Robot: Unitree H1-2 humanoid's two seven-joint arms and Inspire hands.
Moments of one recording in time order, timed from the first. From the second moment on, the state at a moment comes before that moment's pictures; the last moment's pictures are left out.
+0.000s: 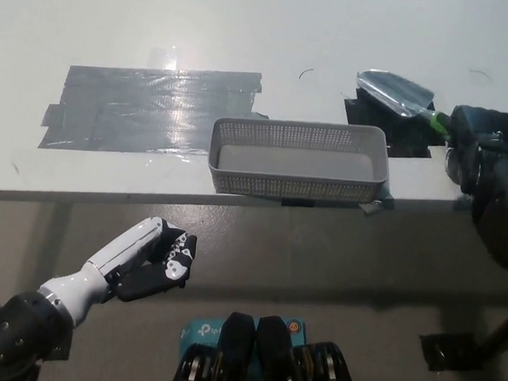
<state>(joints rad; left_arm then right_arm) -0.26 0.38 -0.16 -0.20 0.00 0.27 -0.43 -1.02 -0.32 0.55 1.06 -0.73 0.33 0.05</state>
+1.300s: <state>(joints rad) -0.25 0.41 -0.20 -0.19 0.03 0.23 -0.47 -0.82 -0.65 0.51 0.73 -0.71 -0.15 -0.17</state>
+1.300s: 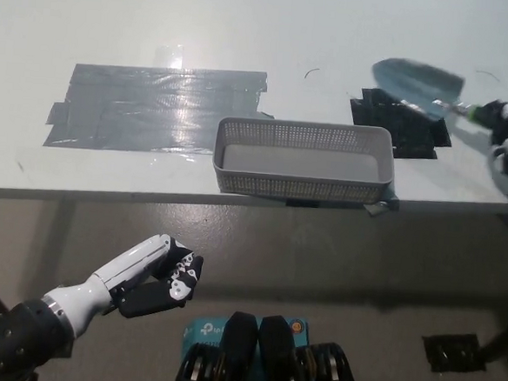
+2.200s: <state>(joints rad) -0.25 0.42 -0.20 -0.19 0.03 0.24 -0.47 -0.87 -0.77 0.44 0.32 -0.59 -0.30 0.30</state>
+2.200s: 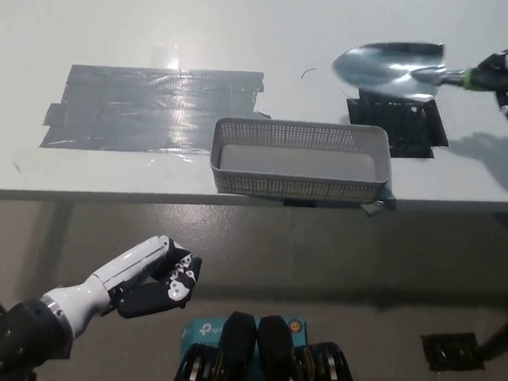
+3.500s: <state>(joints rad) -0.26 0.44 -0.20 -0.18 0.02 0.25 -0.47 -0.91 -0.82 0.41 0.26 -0.69 -0.37 0.56</state>
